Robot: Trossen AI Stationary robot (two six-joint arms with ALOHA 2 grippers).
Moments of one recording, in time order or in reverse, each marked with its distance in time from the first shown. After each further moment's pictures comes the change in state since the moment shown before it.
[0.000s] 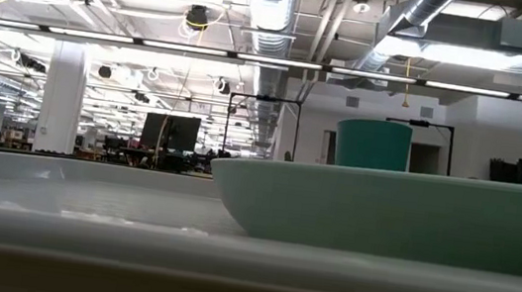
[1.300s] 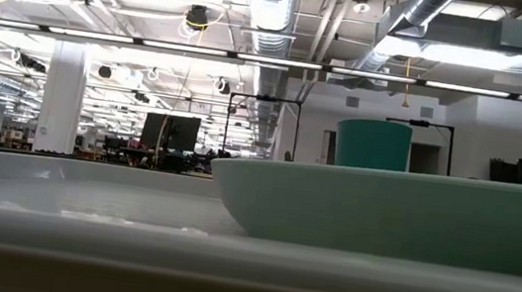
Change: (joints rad) left arm 0.001 -0.001 0.001 0.023 0.056 0.012; right arm -0.001 -0.129 -0.058 -0.038 0.026 0.120
